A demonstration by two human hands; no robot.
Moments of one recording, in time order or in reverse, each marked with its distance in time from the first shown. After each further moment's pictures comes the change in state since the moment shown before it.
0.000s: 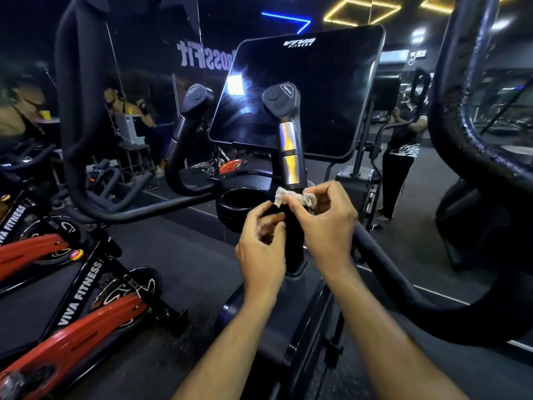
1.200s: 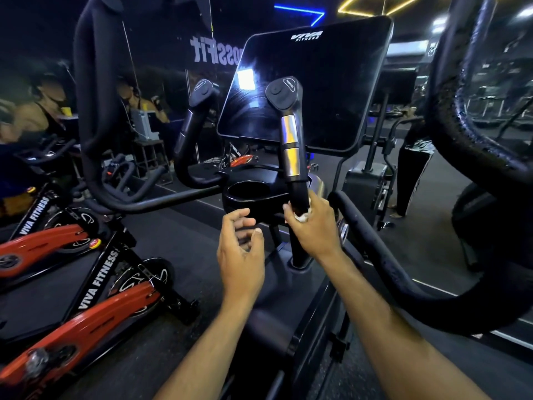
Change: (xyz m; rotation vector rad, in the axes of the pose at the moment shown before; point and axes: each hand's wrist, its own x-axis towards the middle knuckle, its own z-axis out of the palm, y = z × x) left_hand -0.015 -0.002 -0.036 0.130 0.082 0.081; right_hand -0.003 0.053 0.022 -0.027 -0.336 -0.022
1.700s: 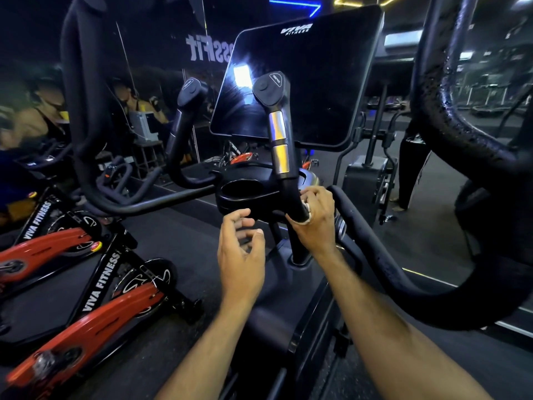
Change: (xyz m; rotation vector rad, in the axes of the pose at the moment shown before) left_hand -0.006 -0.003 0.008 0.030 -0.049 -0.019; right_hand 0.002 0.058 0.011 -0.217 0.254 -0.189
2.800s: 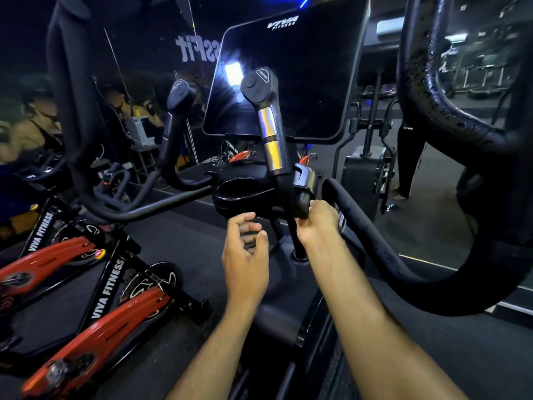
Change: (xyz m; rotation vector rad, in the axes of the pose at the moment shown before) left_hand -0.006 -0.003 0.007 0.013 -0.047 -0.024; right_hand 0.025 -0.039 0.001 1.234 0.373 1.497
